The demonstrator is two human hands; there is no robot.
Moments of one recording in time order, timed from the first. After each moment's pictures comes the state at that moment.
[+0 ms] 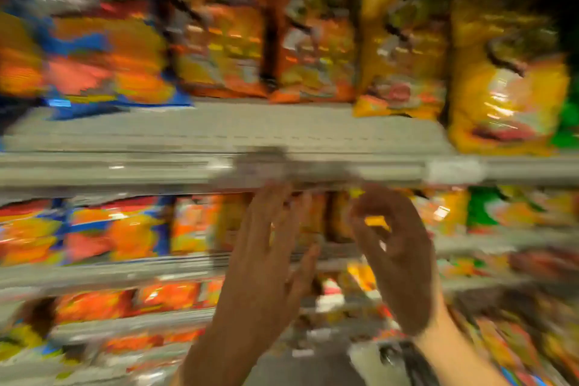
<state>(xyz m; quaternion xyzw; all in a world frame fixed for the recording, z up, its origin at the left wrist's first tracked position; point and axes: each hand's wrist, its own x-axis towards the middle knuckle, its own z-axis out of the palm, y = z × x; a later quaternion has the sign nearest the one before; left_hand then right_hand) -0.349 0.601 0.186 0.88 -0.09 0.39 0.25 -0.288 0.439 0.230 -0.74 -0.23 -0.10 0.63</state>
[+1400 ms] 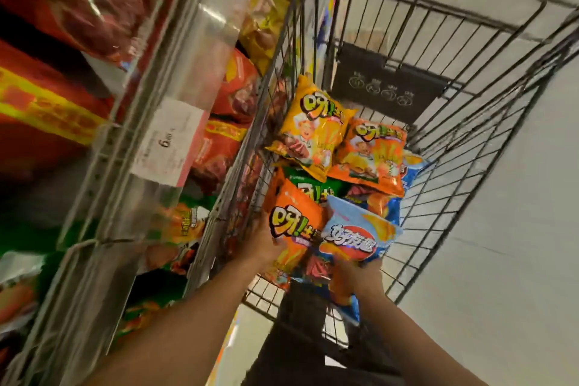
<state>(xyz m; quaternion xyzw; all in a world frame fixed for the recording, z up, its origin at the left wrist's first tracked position) 0.043 -0.003 -0.217 0.87 -0.15 -0.47 0.05 -0.151 -0.116 -0.204 -0.39 0.70 0.09 0.59</state>
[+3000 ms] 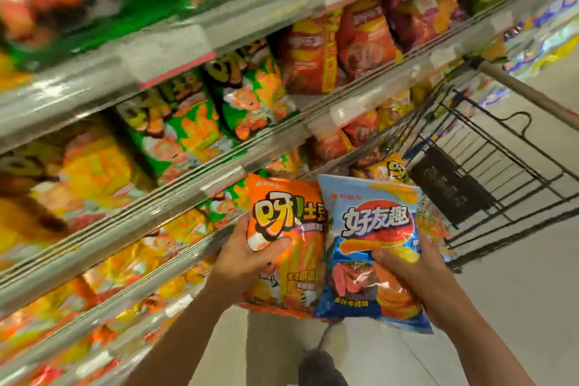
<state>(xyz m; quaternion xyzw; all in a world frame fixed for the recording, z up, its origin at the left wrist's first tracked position) -0.162 0.143 0.049 0.76 0.05 -0.16 0.63 -0.217 -0.154 0.047 -0.66 0.22 0.08 0.72</state>
